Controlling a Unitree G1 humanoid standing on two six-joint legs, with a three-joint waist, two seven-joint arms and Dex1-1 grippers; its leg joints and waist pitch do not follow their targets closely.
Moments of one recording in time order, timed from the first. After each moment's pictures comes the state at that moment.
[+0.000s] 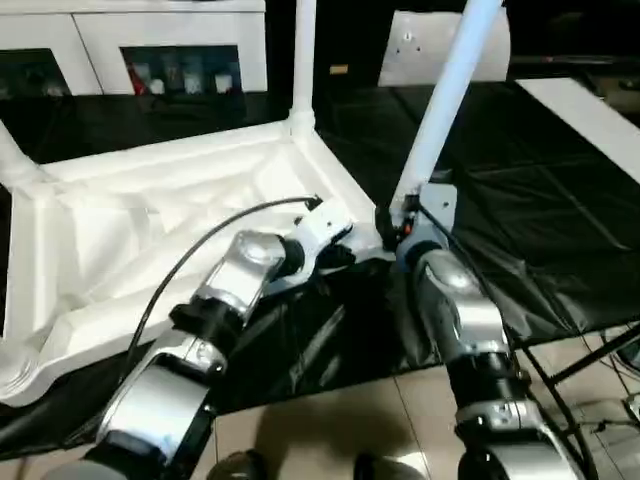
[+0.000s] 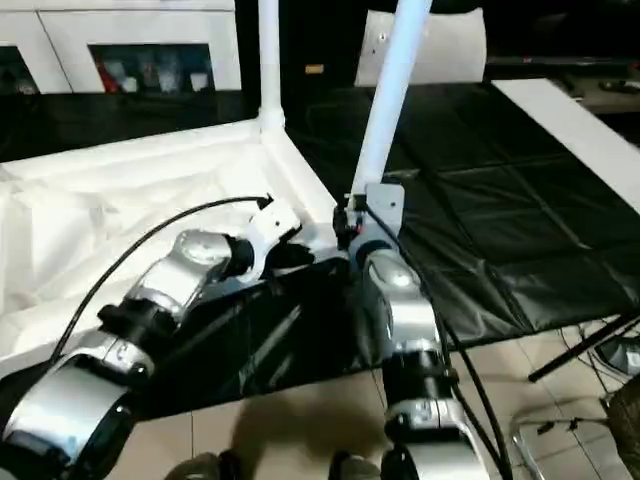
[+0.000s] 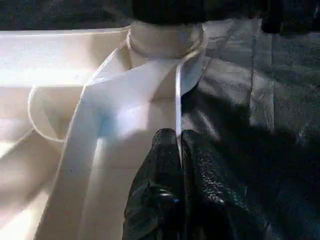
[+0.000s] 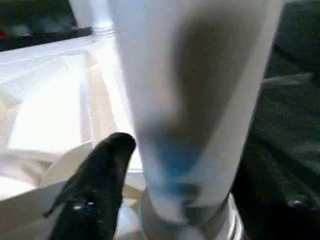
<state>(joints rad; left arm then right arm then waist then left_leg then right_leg) -0.77 0.12 -0.23 0.77 0.12 0.15 -0.84 -0.49 0.06 -0.10 0.37 0.06 0.27 0.10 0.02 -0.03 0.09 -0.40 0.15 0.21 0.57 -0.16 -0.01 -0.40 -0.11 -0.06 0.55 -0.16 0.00</state>
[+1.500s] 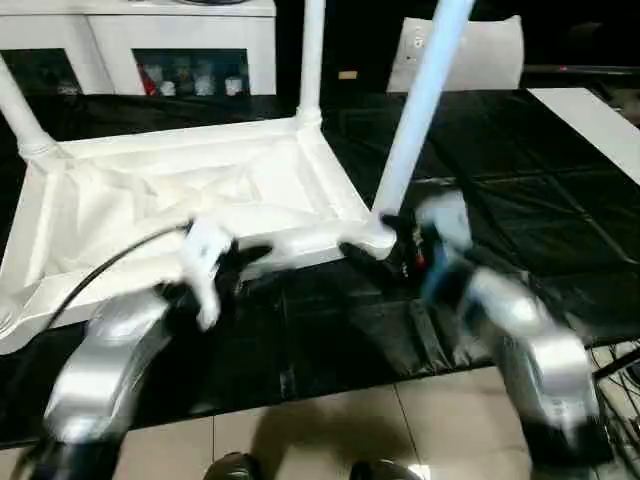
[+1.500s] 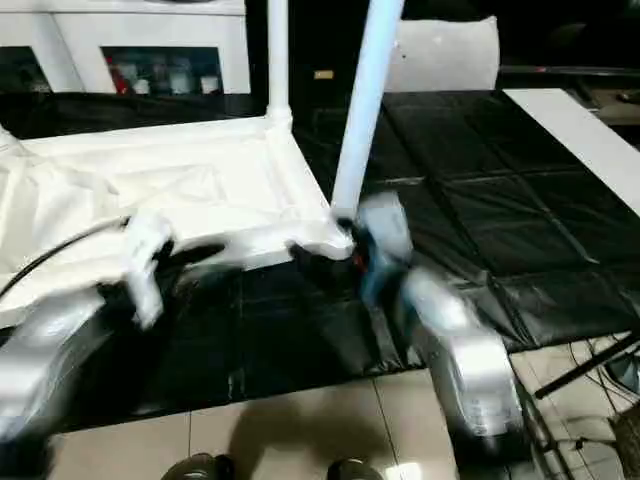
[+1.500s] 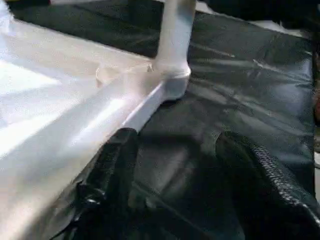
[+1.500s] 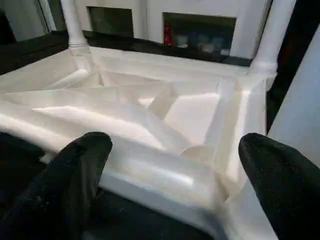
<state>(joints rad) -0.10 0.37 0.03 -0.24 -0.24 0.51 -0.81 -0.42 -0.23 0.06 -0.04 0.27 0.52 0.56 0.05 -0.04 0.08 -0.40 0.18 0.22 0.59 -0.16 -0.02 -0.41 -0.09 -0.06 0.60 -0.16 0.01</state>
